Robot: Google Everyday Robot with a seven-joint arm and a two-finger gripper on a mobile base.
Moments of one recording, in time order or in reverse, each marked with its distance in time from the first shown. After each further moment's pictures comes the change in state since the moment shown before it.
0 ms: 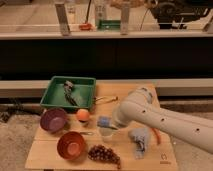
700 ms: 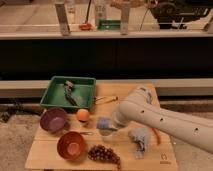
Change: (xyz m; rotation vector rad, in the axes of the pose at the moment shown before) arm -0.002 0.002 0.000 -0.007 -0.002 -0.007
